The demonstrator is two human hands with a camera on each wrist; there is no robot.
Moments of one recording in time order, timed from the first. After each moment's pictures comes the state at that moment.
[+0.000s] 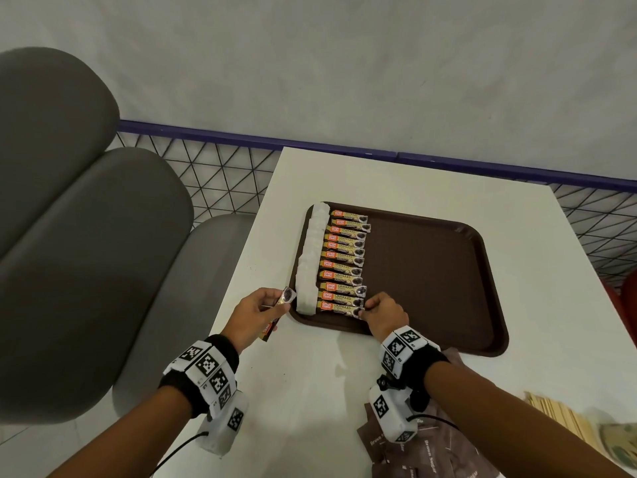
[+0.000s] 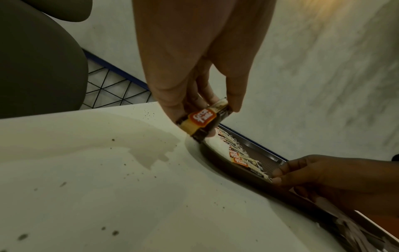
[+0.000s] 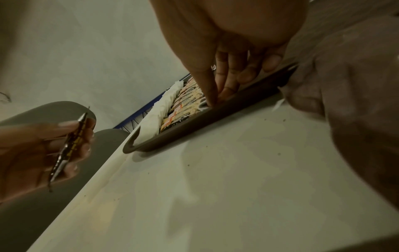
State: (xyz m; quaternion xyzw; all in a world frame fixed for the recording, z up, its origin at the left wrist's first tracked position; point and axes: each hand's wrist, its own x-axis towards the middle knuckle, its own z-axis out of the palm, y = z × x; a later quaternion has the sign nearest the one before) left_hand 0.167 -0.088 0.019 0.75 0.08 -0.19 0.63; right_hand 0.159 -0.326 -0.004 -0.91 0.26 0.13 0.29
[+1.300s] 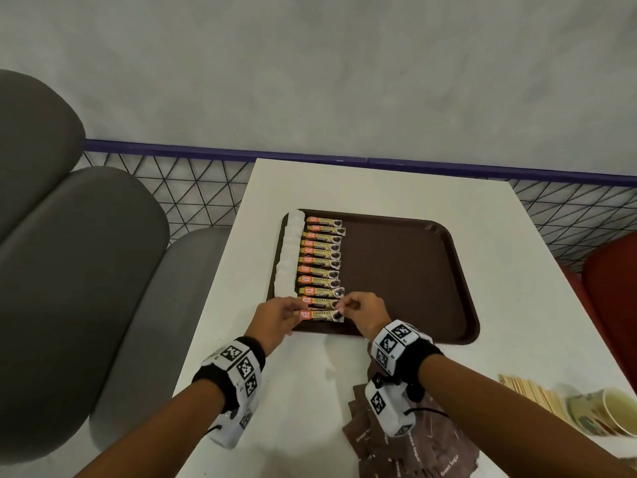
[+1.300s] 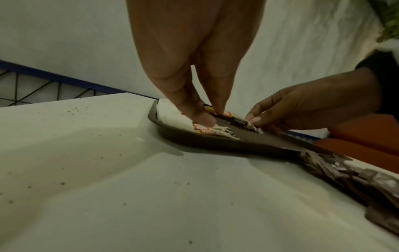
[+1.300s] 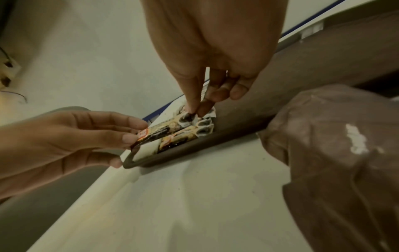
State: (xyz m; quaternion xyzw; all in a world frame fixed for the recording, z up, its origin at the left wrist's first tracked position) left_hand 0.169 -0.144 0.015 0.85 -0.07 -0.18 0.49; right_hand 0.155 -0.339 0.007 -0.88 0.14 0.09 0.45
